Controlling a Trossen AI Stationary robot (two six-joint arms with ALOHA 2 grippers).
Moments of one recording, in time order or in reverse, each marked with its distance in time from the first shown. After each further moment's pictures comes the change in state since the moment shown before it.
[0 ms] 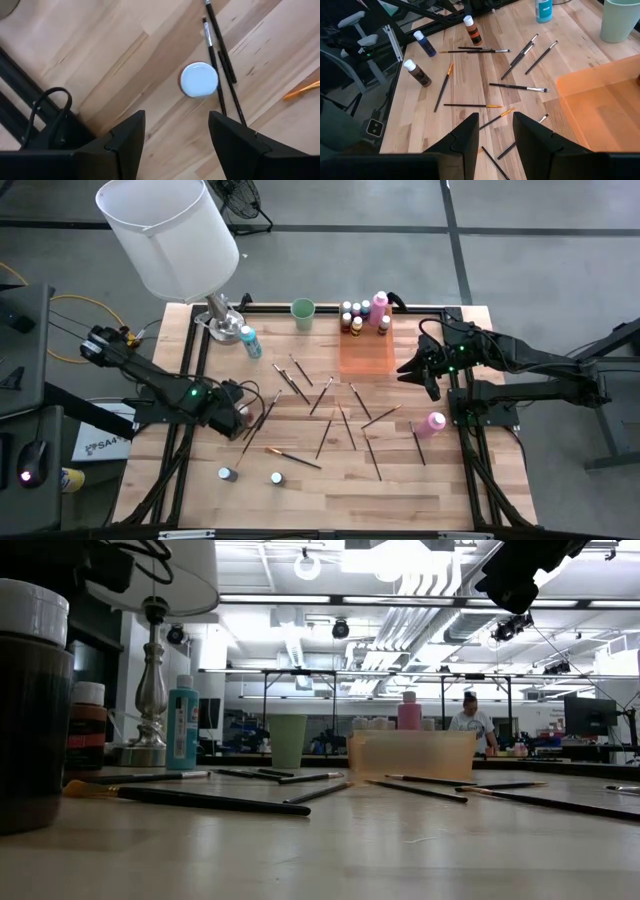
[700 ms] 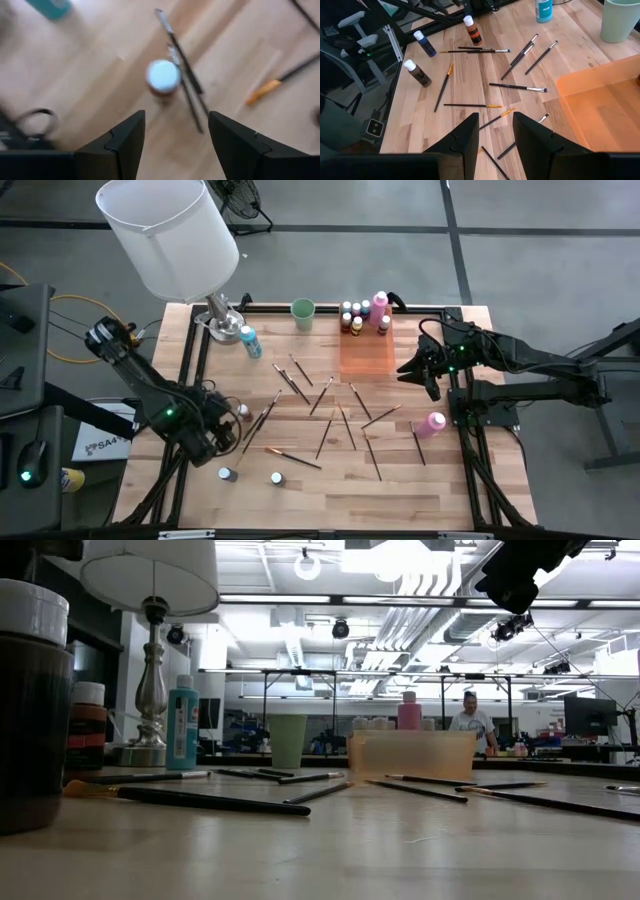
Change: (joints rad) left arm -0.325 -0.075 -0.084 0.083 -0.237 -0.239; right arm 0.000 0.000 0.000 0.000 0.000 0.000
